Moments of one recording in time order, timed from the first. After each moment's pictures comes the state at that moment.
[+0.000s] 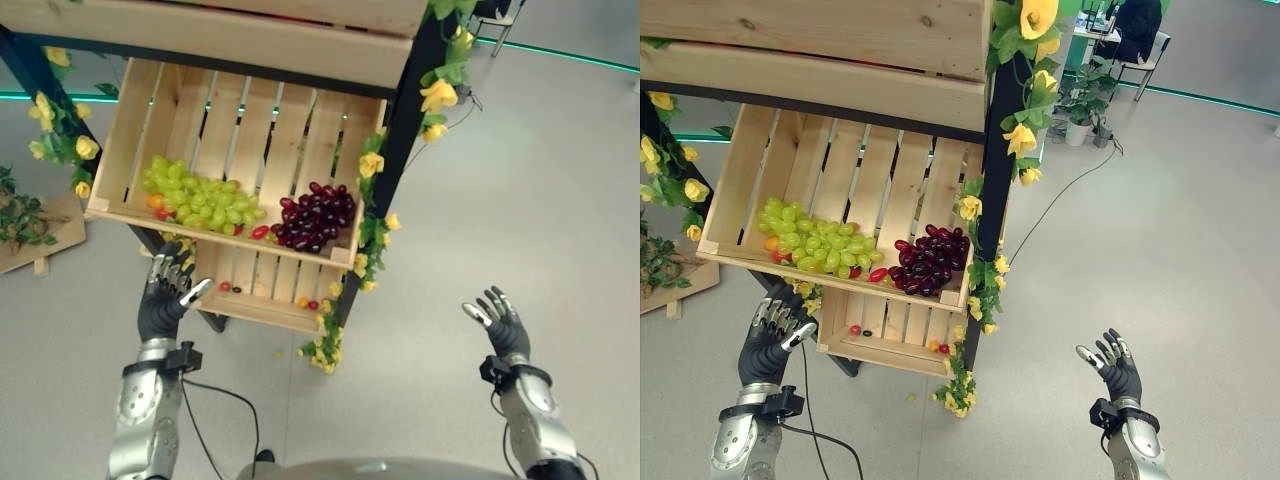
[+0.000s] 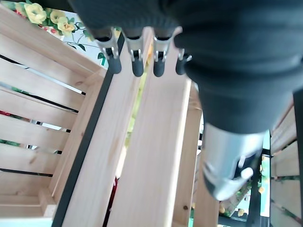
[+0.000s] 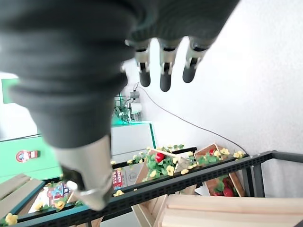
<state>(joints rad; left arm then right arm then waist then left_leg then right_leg) 0.23 0.28 0.14 -0.05 -0.49 -0.29 -0.02 0.10 -0.25 -0.15 0.35 0.48 -0.16 0.00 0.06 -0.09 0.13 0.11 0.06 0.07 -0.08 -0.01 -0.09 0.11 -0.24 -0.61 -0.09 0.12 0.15</state>
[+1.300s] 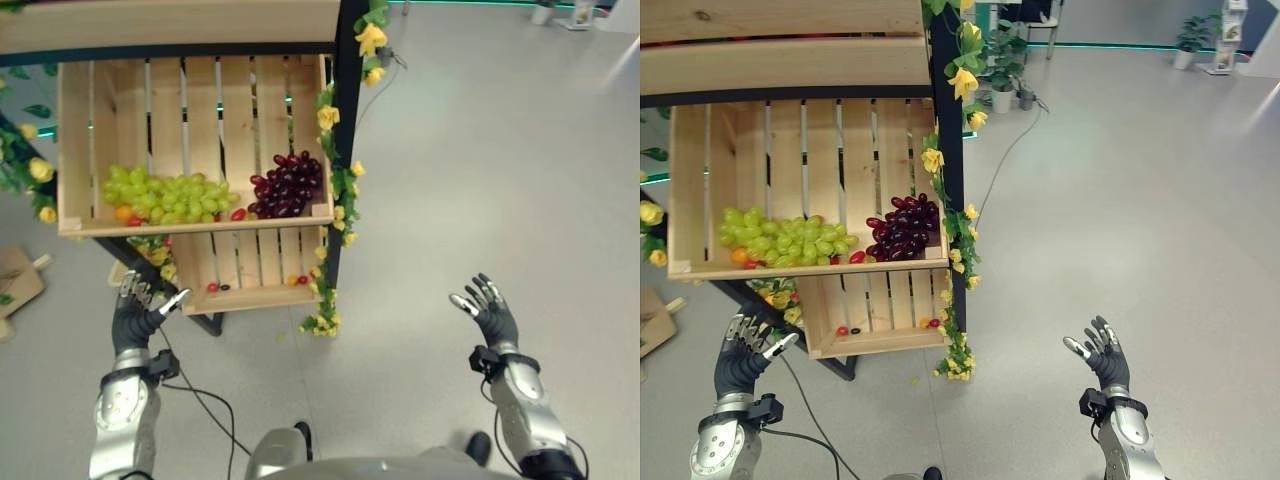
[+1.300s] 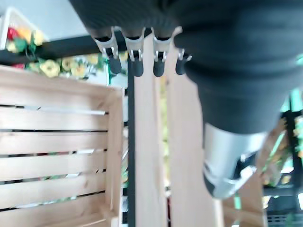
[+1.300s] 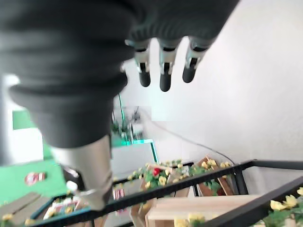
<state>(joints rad) 0.22 0.35 0.22 0.10 -0.36 -0.31 0.10 0.08 -0.28 -0.04 0.32 0.42 -0.16 -0.01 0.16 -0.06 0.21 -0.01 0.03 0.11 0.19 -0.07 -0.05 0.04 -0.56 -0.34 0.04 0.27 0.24</state>
